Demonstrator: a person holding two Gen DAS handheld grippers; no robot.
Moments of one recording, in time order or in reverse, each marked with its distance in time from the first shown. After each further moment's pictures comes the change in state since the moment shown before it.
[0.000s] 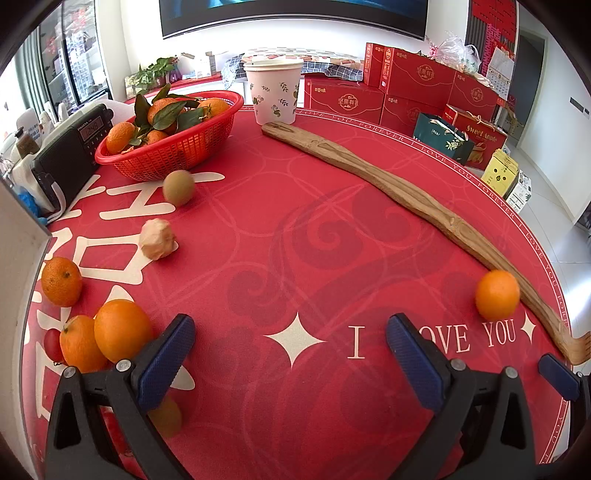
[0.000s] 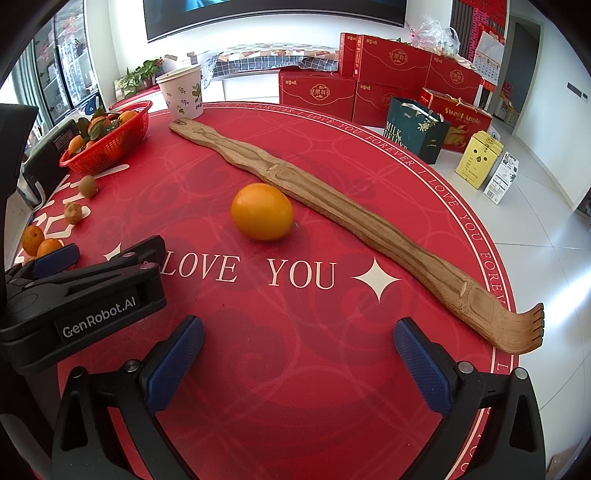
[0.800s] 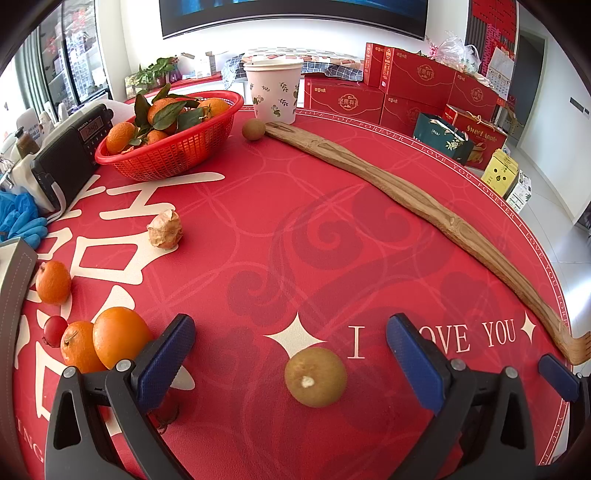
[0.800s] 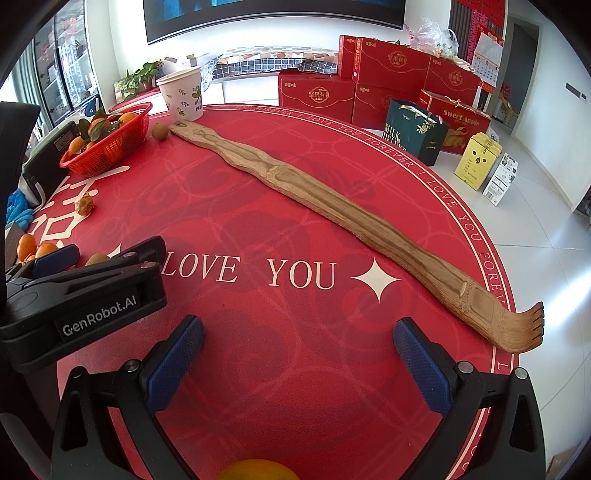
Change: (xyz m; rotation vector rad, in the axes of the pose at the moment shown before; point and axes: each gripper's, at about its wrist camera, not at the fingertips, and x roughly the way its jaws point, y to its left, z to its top) left arm 0.000 0.000 0.000 0.000 0.000 0.000; right arm -0.001 0.001 0.000 0.005 -0.009 -0.005
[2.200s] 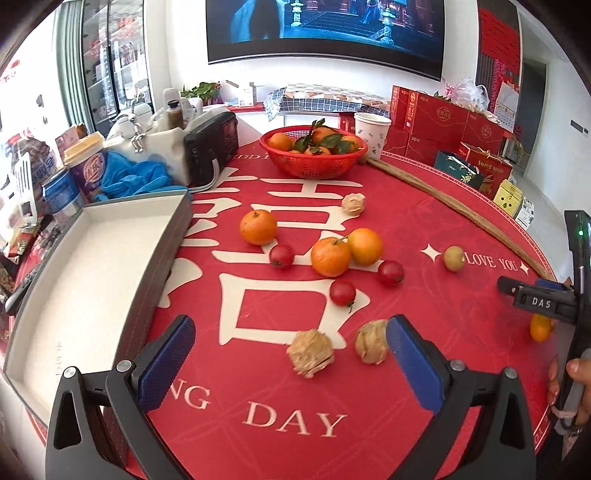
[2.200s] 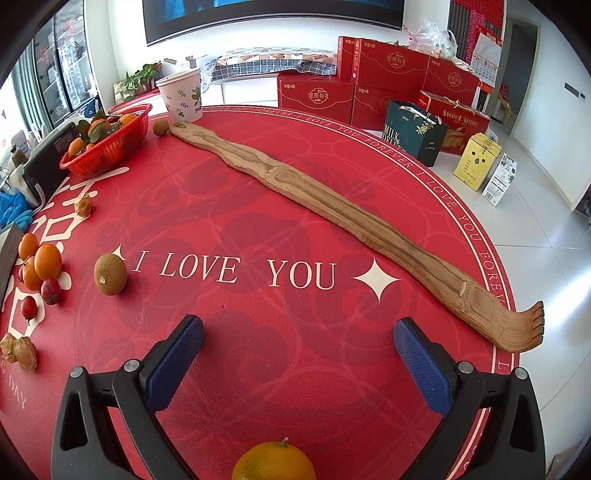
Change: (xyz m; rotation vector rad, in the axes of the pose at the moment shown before) left arm -0.121 0.154 -0.091 -0.044 -0.152 0.048; right arm 0.001 0.000 0.000 0.004 -0.006 -0.001
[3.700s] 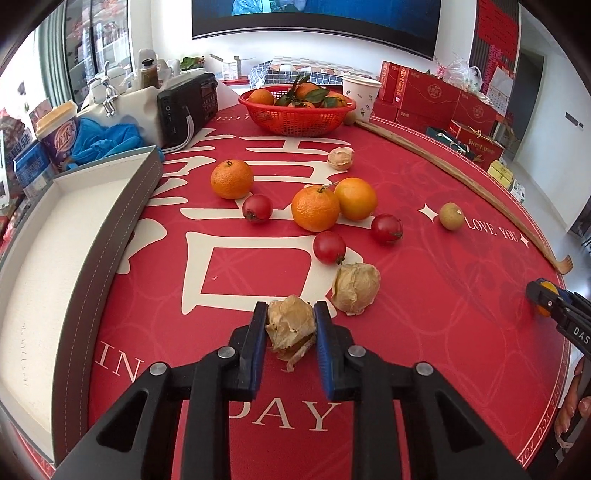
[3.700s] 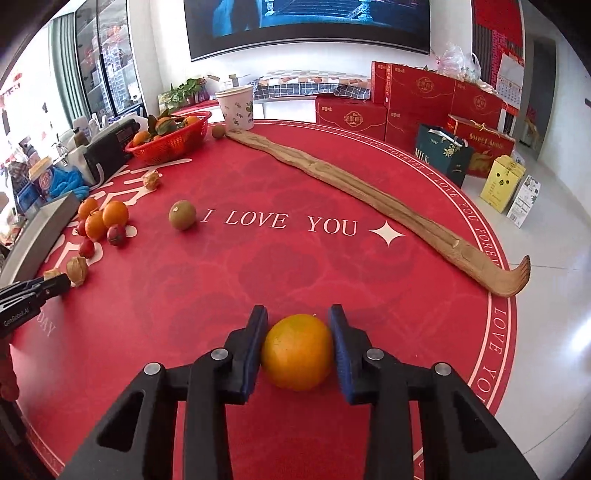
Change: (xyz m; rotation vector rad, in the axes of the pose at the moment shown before) left arm 0.029 -0.007 -0.014 -0.003 0.104 -0.076; right arm -0.047 -0.004 -0.056 -0.064 -0.112 0.163
